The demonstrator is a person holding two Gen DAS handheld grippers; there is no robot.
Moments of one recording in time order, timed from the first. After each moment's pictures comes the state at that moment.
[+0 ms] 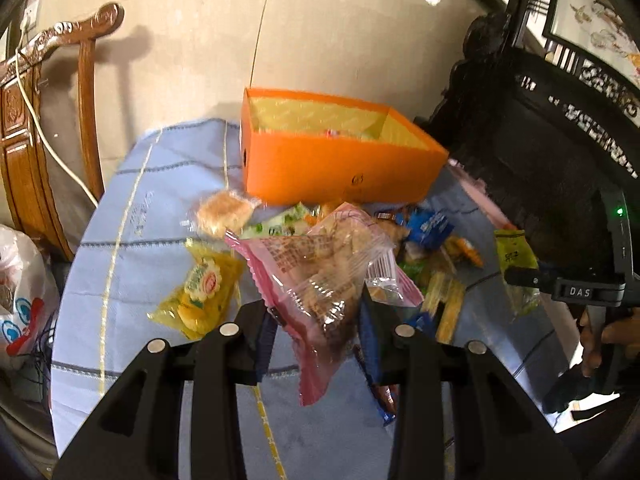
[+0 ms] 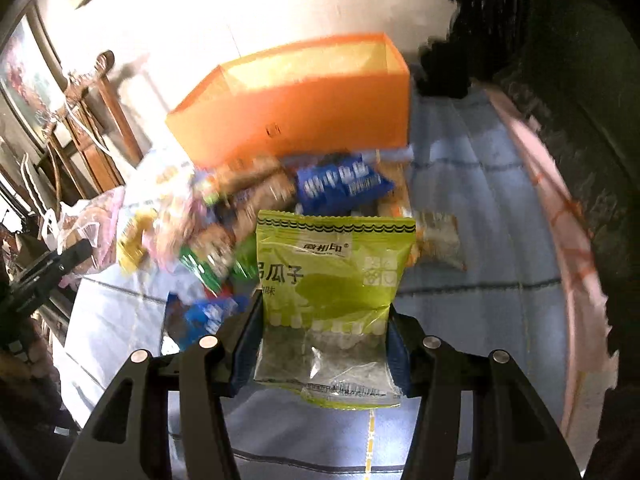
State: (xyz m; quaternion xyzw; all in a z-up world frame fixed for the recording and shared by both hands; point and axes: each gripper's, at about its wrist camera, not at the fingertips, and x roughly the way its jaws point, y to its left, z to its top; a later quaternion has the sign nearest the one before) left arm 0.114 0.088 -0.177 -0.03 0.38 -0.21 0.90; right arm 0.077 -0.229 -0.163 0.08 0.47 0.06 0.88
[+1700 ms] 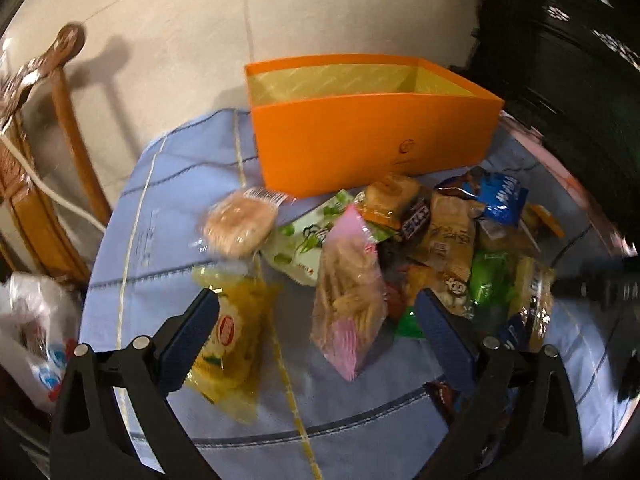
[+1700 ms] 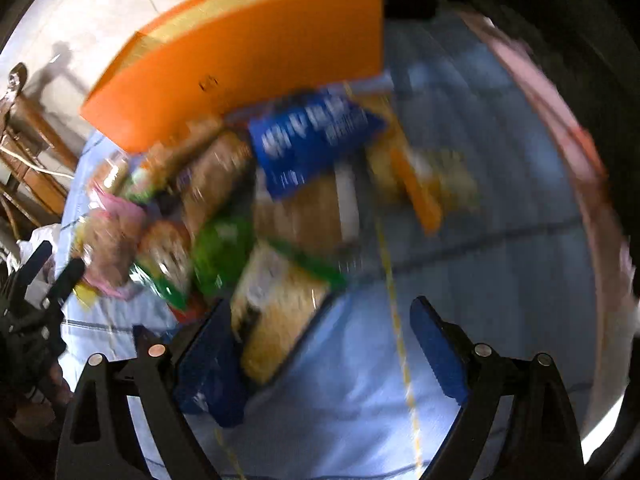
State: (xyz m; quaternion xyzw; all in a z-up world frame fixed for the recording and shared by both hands) left arm 0.182 0.050 -0.231 0.09 0.41 -0.14 0.89; right arm 0.124 -0.210 -0.235 0.14 0.59 -0.06 0.79
